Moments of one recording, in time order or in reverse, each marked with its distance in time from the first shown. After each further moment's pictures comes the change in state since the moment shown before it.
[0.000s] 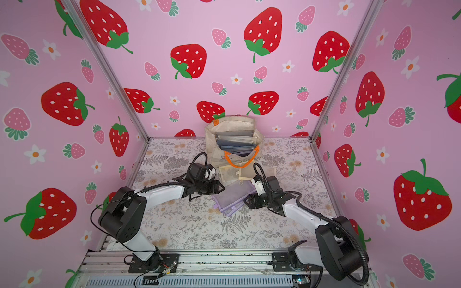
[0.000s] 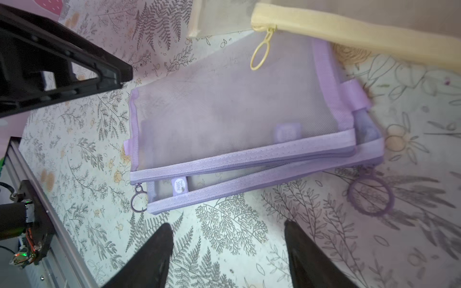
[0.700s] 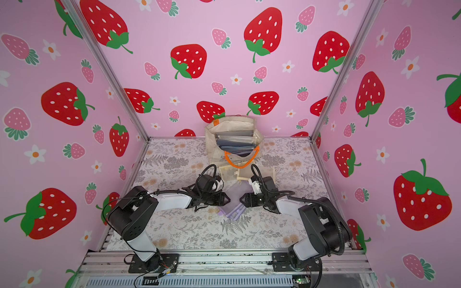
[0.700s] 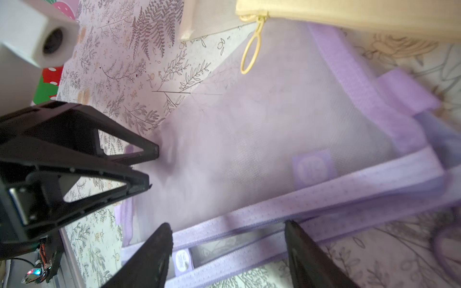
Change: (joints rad) left arm -0.154 0.012 -0.151 0.198 -0.013 -0.074; right arm 0.000 0.218 0.001 0.238 -0.069 0.054
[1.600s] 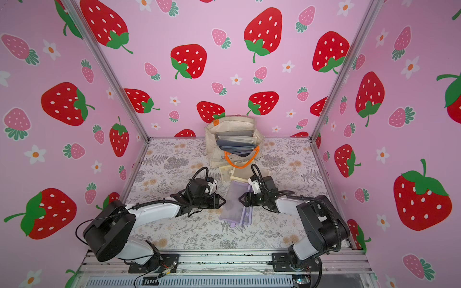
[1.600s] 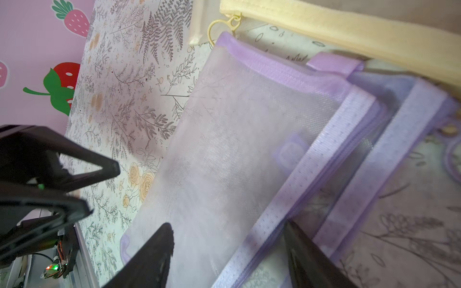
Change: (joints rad) left arm 0.021 -0.191 -0.102 -0.046 -0.055 -0.051; right arm -0.011 0.027 0.003 0.030 -0.050 0.026
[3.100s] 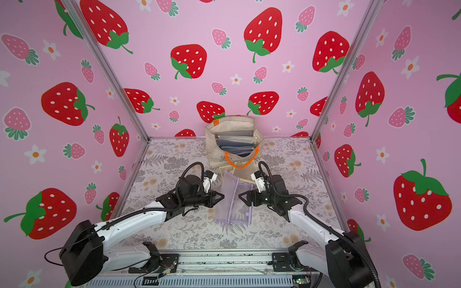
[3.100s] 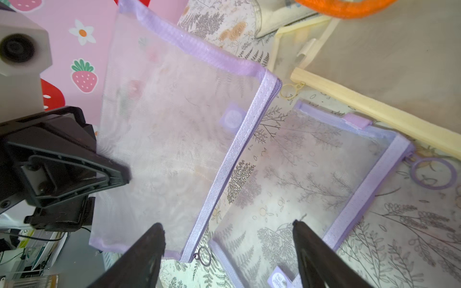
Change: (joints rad) left arm -0.060 -0.331 0.026 -0.089 0.044 0.101; right arm -0.005 -0.424 -0.014 -0.175 -0.066 -0.002
